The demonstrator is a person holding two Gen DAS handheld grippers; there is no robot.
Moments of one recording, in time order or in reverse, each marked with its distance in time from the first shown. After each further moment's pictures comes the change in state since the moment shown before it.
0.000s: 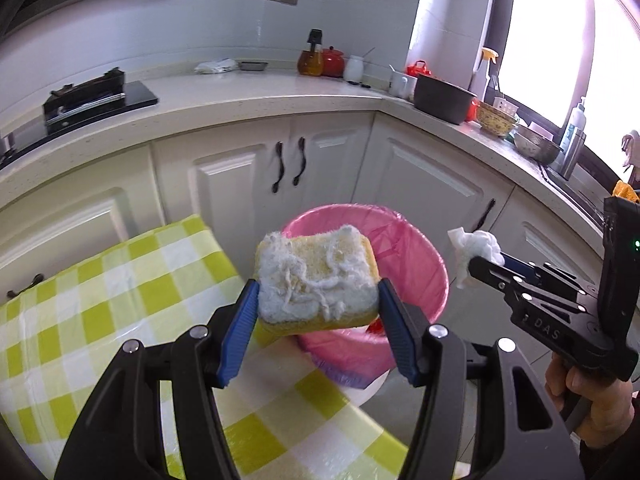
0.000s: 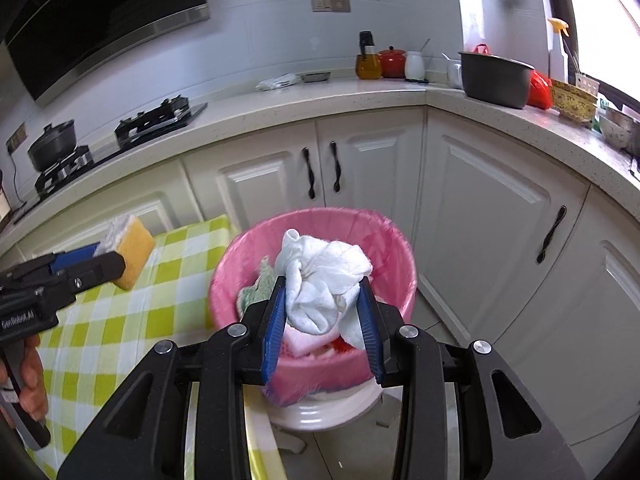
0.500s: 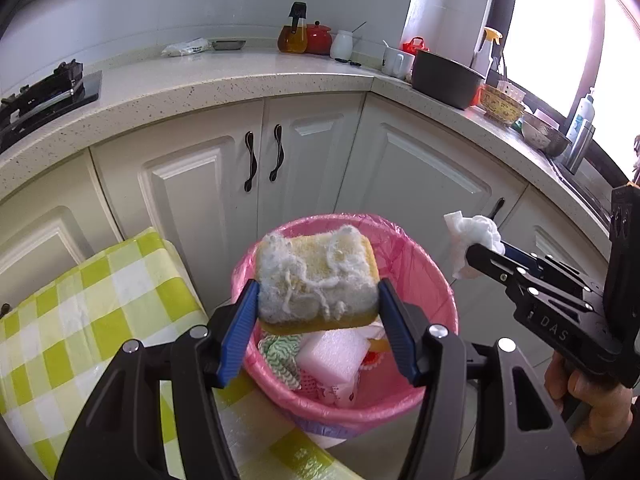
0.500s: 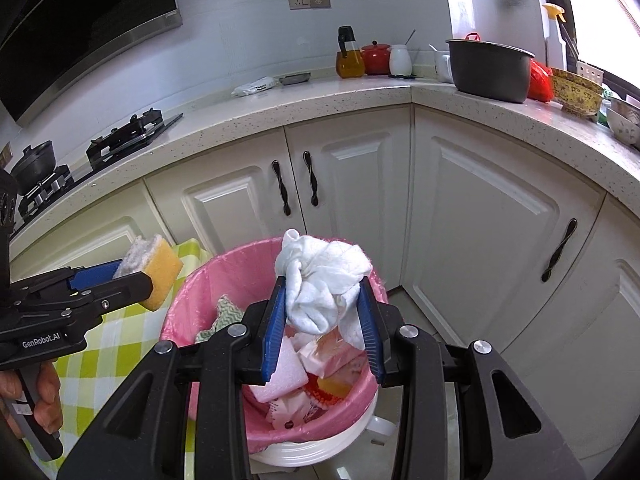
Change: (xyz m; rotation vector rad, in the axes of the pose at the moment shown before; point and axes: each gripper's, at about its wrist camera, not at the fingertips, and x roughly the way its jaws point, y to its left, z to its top) left arm 0.092 -0.014 0.045 0.010 0.077 -0.035; right arm 0.054 -0.042 0.036 0.033 0.002 -0.004
